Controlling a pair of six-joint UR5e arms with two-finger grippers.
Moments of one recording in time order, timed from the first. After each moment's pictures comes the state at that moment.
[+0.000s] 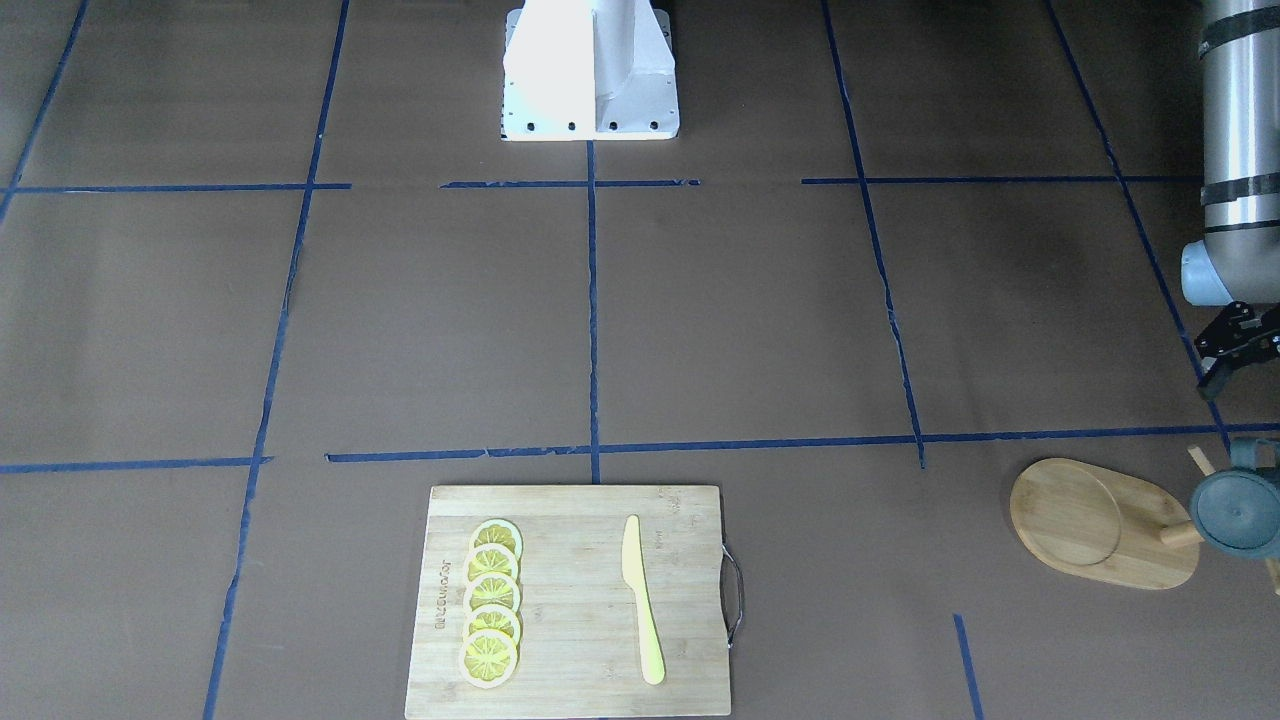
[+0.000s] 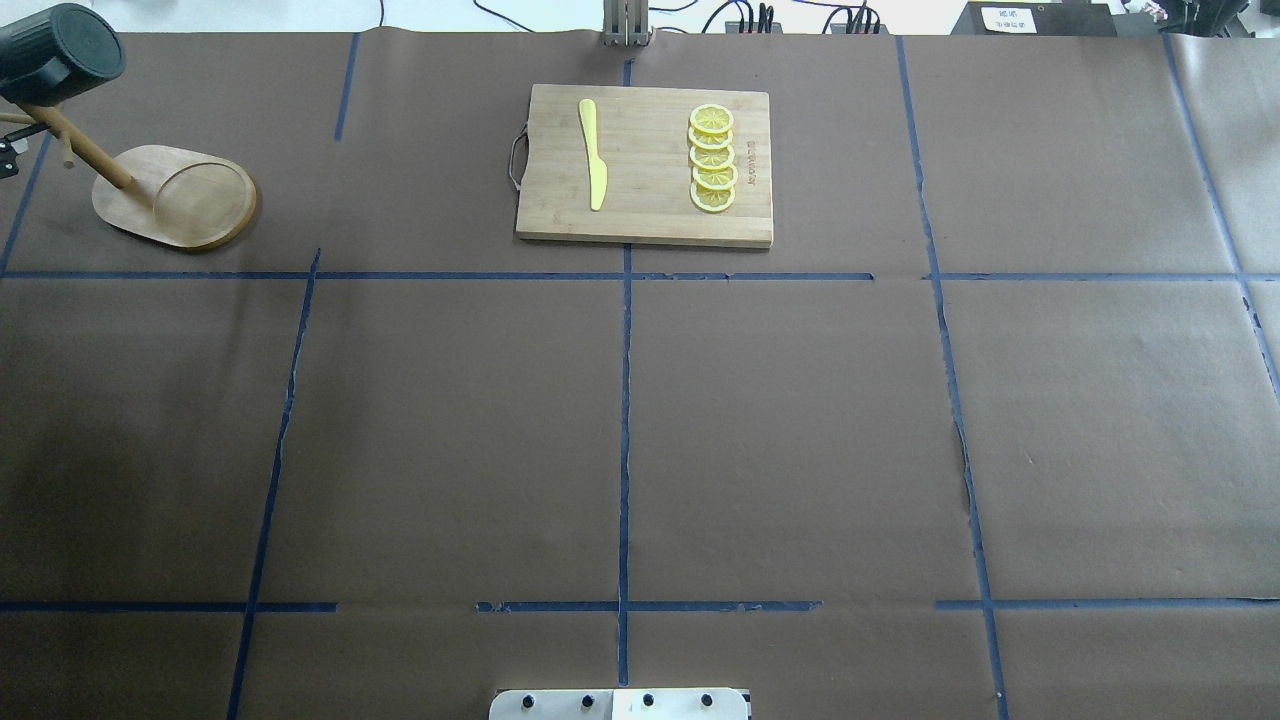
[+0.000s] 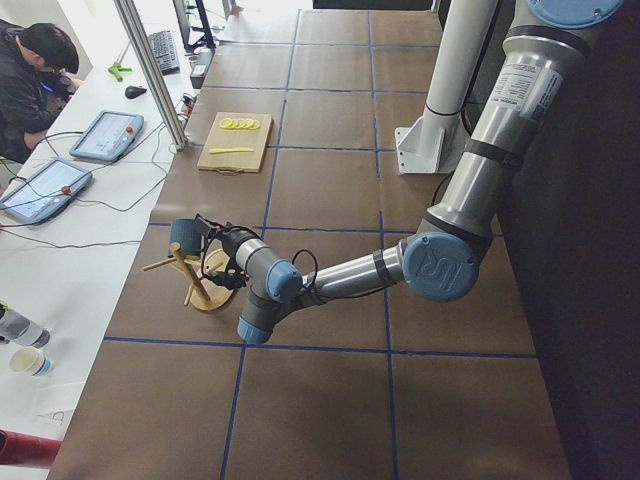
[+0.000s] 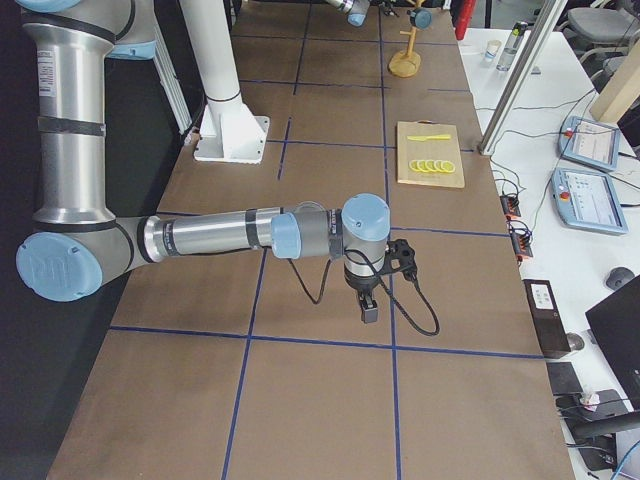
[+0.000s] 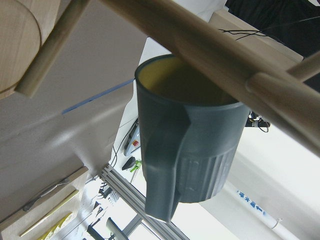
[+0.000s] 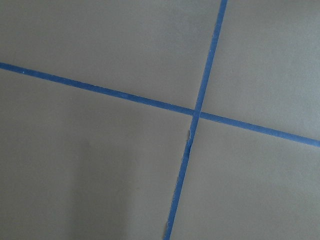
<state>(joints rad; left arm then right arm) -1.25 -1.90 -0.85 -3.90 -1.96 -2.94 1.54 -1.63 1.78 -1.60 2.32 -0.13</state>
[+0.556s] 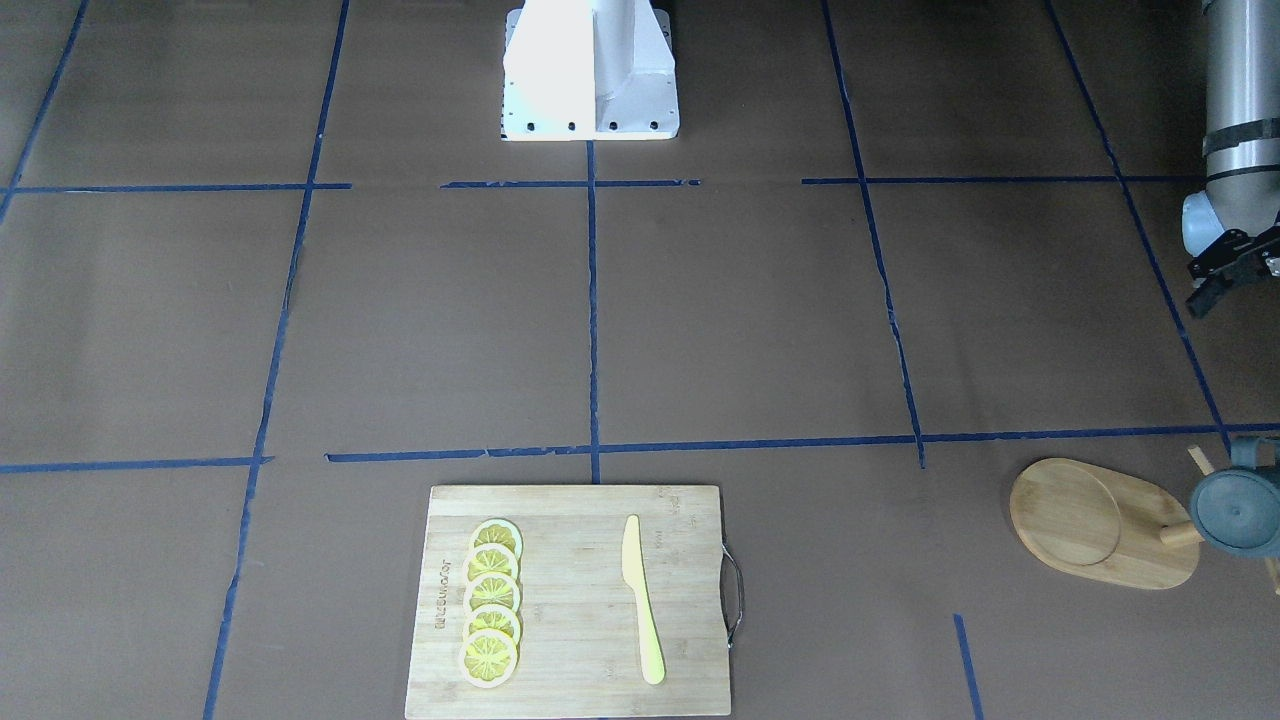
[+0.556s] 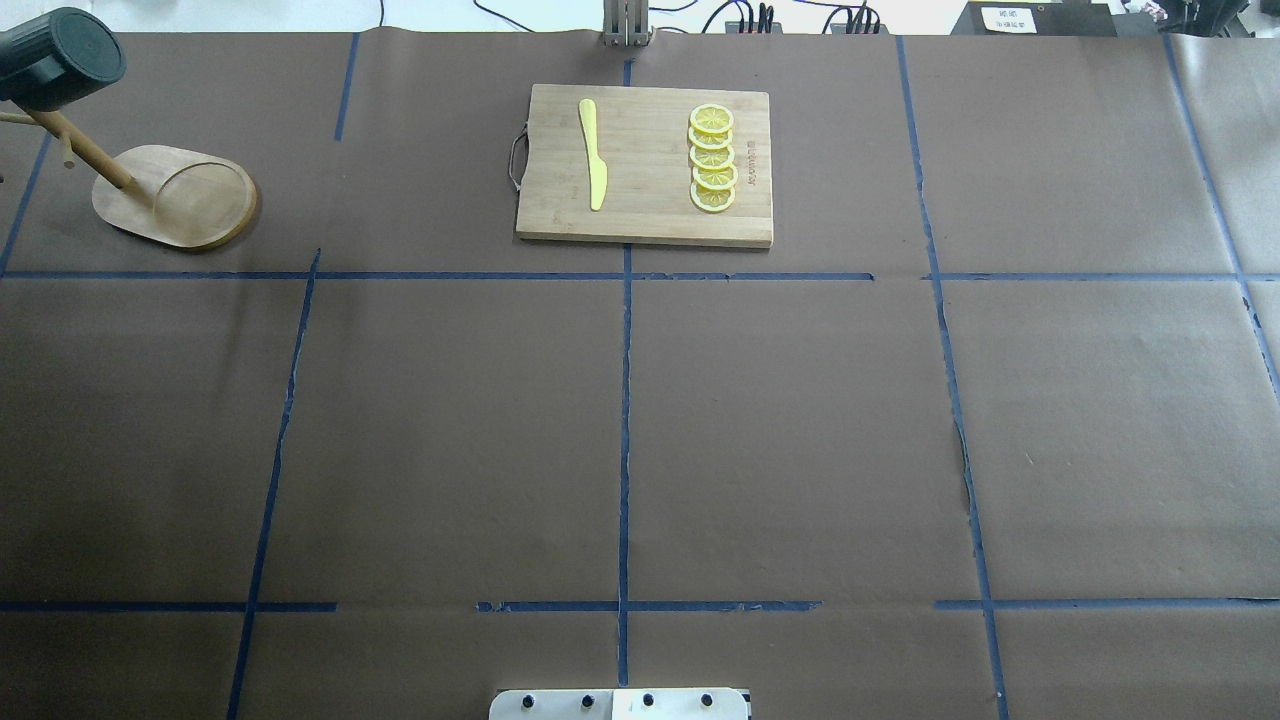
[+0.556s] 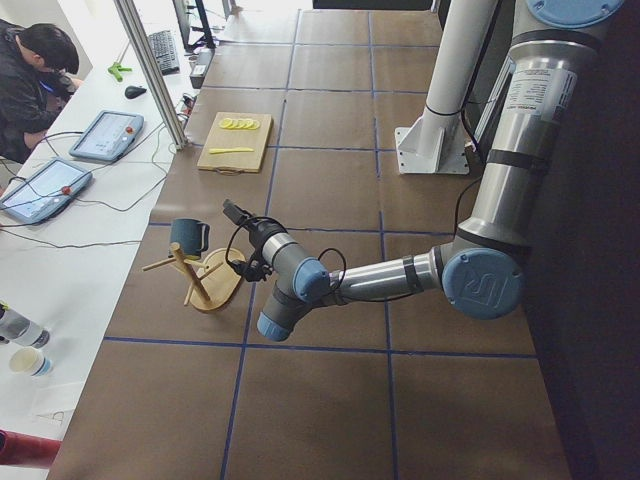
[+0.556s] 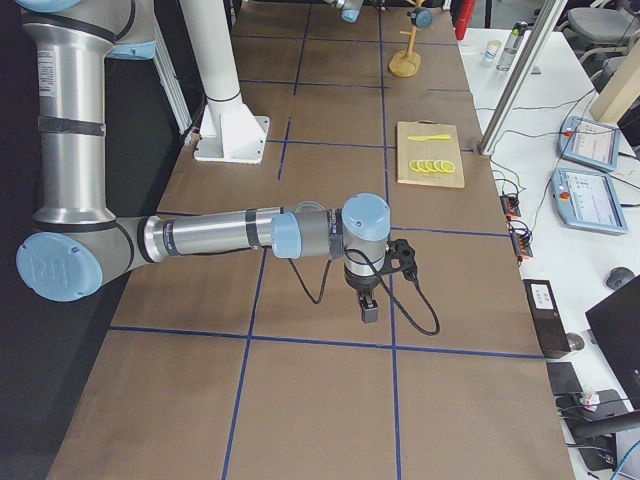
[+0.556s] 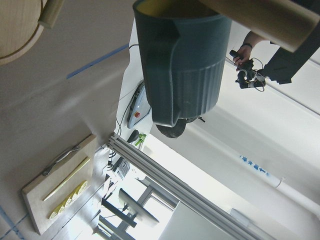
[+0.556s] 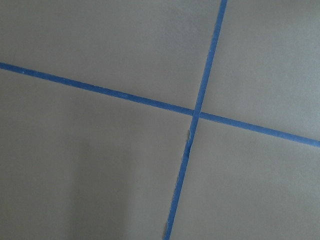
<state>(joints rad) -1.26 -1.72 -1.13 -3.89 -2.05 -2.76 1.54 -1.63 1.78 -1.60 2.32 -0.13</state>
